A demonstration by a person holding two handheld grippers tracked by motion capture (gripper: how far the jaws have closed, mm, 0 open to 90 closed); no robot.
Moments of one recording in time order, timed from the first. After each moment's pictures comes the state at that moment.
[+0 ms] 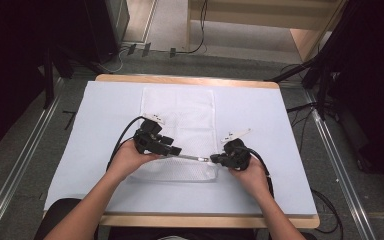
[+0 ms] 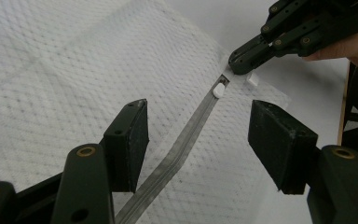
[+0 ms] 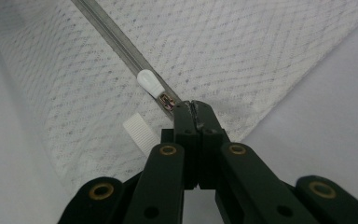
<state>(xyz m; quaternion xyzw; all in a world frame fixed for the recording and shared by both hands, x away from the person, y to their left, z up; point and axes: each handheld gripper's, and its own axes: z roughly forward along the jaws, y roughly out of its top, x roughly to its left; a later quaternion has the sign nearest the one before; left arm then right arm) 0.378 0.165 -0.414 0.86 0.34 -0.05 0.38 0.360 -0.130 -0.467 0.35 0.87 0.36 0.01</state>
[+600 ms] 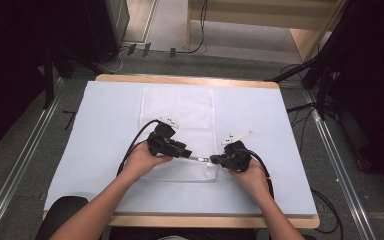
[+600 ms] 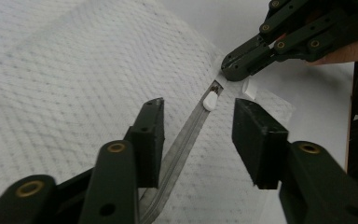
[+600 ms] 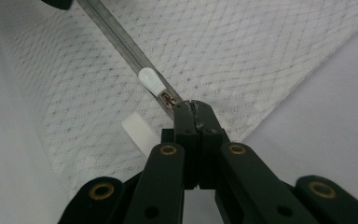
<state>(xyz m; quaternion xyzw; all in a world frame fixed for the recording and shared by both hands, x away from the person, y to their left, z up) 0.382 0.131 -0.433 0.87 0.33 -0.07 0.37 0.357 -0.131 -0.471 0.34 0.86 0.37 0.02</state>
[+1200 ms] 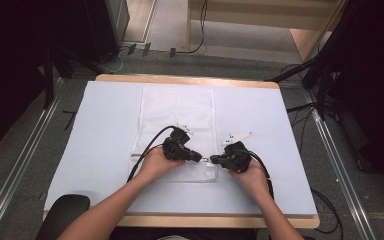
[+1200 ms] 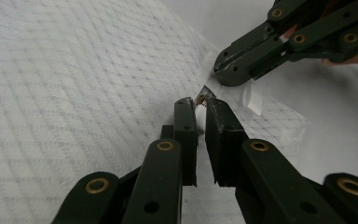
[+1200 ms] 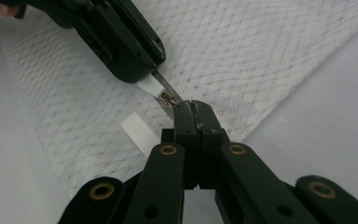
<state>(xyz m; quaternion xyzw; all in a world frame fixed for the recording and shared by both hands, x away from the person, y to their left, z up) 0.386 0.093 -0.465 0.87 0.32 -0.10 0.36 0.355 -0.132 -0.472 0.34 0.86 0.38 0.03</state>
